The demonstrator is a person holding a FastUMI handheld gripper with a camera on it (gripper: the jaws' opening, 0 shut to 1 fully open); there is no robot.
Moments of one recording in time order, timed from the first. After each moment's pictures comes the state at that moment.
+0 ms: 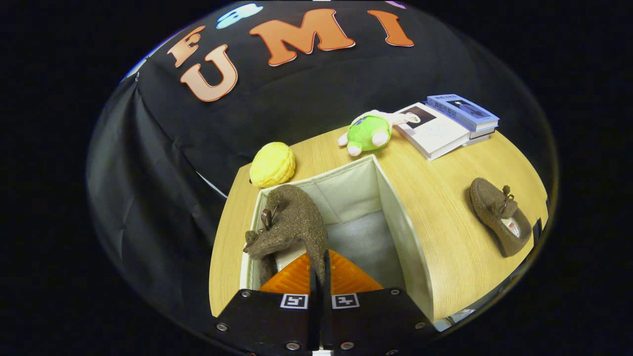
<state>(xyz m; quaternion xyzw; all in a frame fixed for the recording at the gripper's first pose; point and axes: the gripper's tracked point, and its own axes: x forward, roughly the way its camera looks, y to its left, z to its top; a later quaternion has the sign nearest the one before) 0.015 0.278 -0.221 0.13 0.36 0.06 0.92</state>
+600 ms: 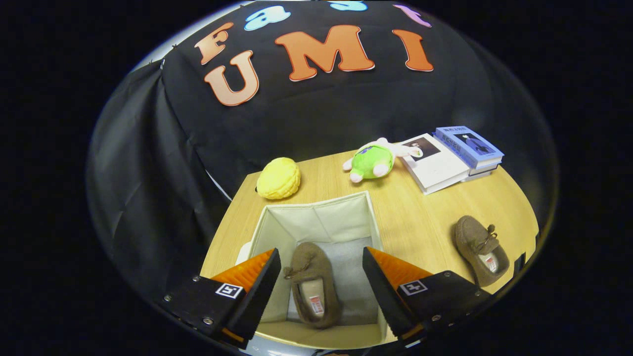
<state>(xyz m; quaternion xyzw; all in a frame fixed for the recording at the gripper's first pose) 0.022 0.227 -0.169 0.08 0.29 0.09 0.95</state>
